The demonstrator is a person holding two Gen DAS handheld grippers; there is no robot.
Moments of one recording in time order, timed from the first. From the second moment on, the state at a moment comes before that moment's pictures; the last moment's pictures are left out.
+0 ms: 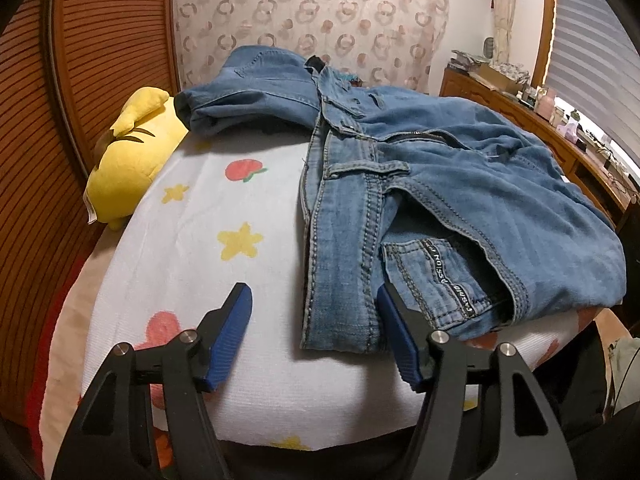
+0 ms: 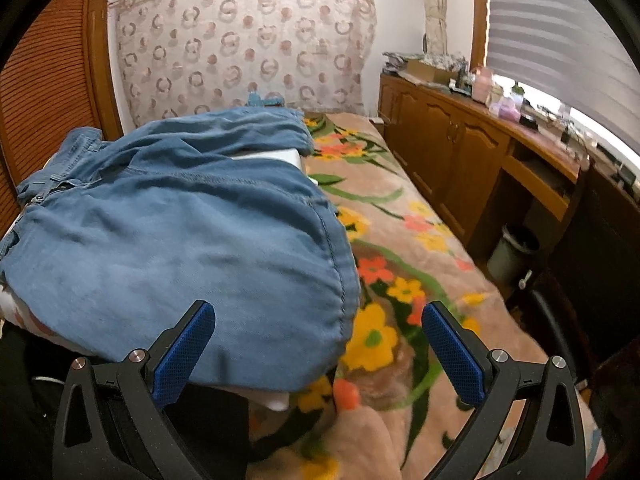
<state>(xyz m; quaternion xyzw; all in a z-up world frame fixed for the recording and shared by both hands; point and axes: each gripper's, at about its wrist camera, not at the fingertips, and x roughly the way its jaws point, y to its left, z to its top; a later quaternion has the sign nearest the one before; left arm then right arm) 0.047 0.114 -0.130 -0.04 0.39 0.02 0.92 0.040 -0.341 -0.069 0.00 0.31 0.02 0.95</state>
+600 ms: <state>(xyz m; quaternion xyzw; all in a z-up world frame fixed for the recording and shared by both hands) 0.047 0.111 -0.131 -0.03 0.39 0.02 0.92 0.063 -0.372 -0.068 0.09 0.33 0.07 0.94</state>
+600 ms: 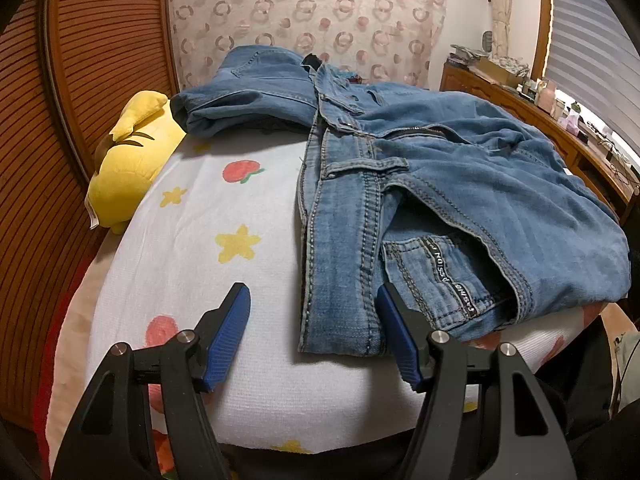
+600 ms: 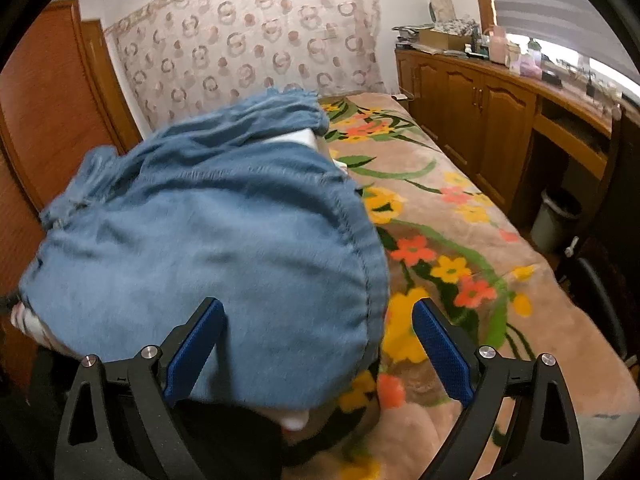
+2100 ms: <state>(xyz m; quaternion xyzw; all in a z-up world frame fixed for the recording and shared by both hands) 0.050 0.094 -0.066 0.00 0.32 -0.05 0.95 0.125 -0.336 0.024 0.01 0.19 0.17 0.97</state>
